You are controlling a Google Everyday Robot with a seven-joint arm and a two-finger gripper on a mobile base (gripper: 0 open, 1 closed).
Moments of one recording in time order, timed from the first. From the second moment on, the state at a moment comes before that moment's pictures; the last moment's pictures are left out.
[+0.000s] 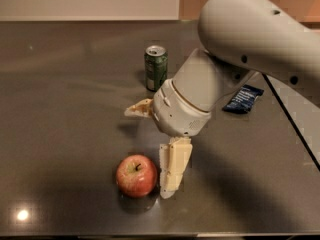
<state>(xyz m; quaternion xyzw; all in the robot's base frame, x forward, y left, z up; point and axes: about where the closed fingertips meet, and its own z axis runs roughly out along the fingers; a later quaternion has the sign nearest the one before) 0.377 0.027 0.874 -0.81 0.50 0.21 0.21</state>
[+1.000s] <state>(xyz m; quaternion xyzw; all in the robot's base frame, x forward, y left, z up) 0.367 0.044 0.851 -0.83 0.47 0.25 0.18</state>
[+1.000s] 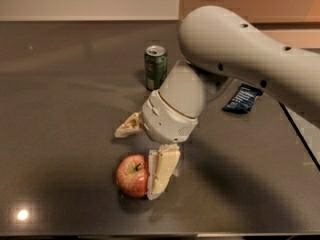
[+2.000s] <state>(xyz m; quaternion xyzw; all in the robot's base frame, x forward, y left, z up) 0.369 0.029 0.870 -0.82 0.47 0.25 0.20</state>
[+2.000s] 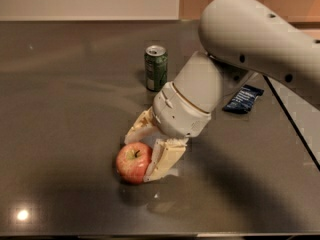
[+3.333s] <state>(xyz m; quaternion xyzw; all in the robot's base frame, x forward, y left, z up) 0.484 -0.059 0.883 -0.67 0.66 0.20 0.27</state>
